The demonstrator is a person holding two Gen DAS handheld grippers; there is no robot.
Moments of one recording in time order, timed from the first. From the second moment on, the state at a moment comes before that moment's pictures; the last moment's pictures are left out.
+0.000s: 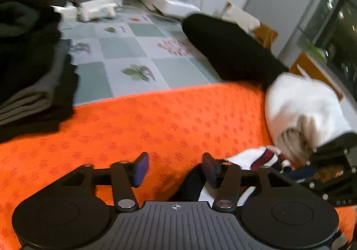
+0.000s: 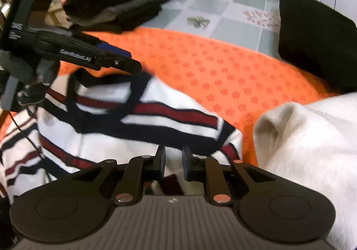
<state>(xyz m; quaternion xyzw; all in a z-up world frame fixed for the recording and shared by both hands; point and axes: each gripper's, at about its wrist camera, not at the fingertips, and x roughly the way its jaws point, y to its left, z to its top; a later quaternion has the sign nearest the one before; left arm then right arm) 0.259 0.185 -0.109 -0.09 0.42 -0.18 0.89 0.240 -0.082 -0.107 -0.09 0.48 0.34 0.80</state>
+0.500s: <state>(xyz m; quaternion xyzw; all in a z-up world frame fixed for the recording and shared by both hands) 0.100 0.252 -0.043 -0.15 0.36 -0.06 0.92 0.154 -0.116 -0.074 -0.04 0.50 0.36 0.79</state>
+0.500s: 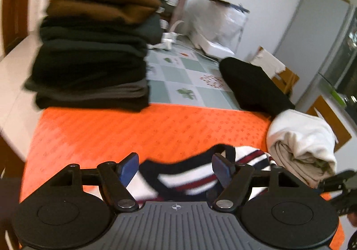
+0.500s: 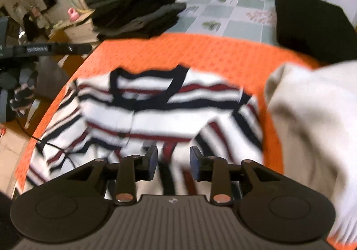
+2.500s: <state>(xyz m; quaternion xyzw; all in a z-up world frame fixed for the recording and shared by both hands) -0.180 0.422 -0.010 -0.23 0.45 0.01 0.86 -0.069 0.041 0.007 -0.04 0.45 0.46 0.77</state>
